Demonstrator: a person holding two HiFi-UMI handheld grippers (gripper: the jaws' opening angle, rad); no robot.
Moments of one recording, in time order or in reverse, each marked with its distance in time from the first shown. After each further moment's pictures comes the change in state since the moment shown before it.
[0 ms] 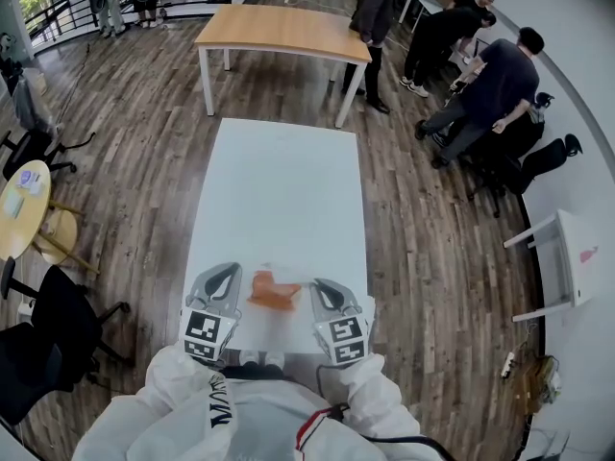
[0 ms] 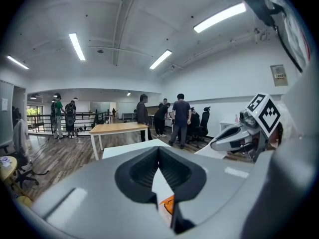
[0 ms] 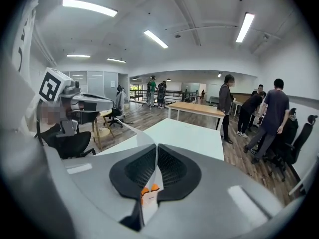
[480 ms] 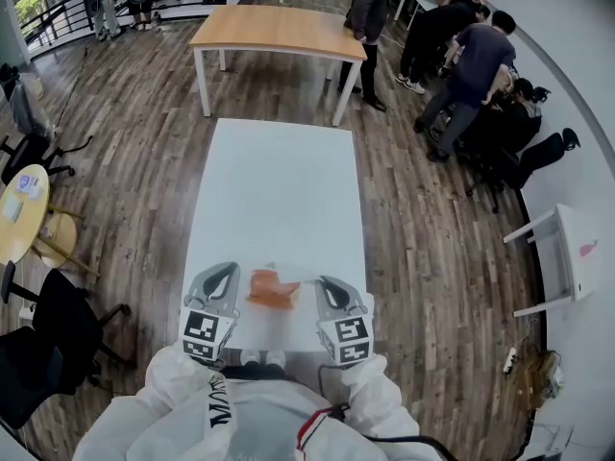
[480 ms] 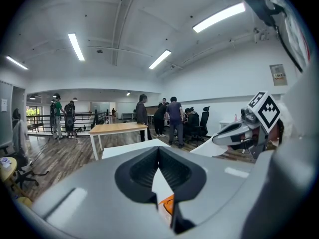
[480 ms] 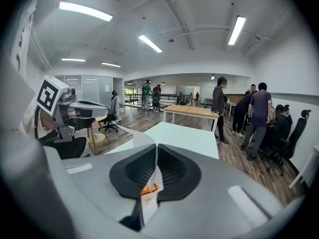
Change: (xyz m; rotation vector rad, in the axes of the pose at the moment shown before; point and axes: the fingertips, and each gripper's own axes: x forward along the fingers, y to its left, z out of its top) left arm -0.002 0.001 0.000 0.005 0.000 -0.002; right arm -0.014 -0.011 0.011 0.043 -0.051 -0.053
